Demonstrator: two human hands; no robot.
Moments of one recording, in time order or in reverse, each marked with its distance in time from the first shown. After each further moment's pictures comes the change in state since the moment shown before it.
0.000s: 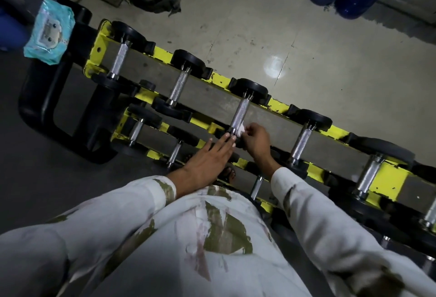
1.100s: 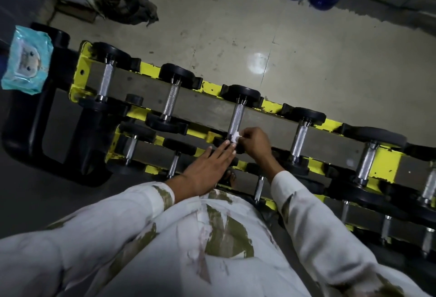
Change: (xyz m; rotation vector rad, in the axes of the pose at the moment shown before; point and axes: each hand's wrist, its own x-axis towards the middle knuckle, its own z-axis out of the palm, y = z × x) left_hand 0.002 -0.027 0.004 0.042 0.011 0.172; right_hand 0.001 -0.020 -0.004 -0.175 -0.019 0.083
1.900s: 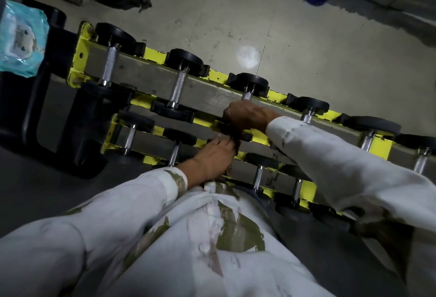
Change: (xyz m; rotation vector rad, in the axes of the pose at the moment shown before) left_hand 0.002 -0.010 0.014 -0.110 0.070 0.017; right_hand 0.019 -0.101 -0.004 -1.221 -0.382 -0.697
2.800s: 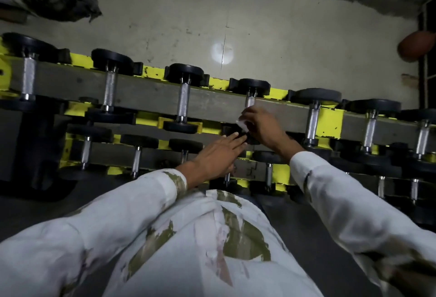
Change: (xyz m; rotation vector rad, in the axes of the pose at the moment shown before) left_hand 0.098 0.125 -0.028 -0.223 0.083 0.183; right_hand -0.185 0.091 0.161 0.481 0.549 0.349
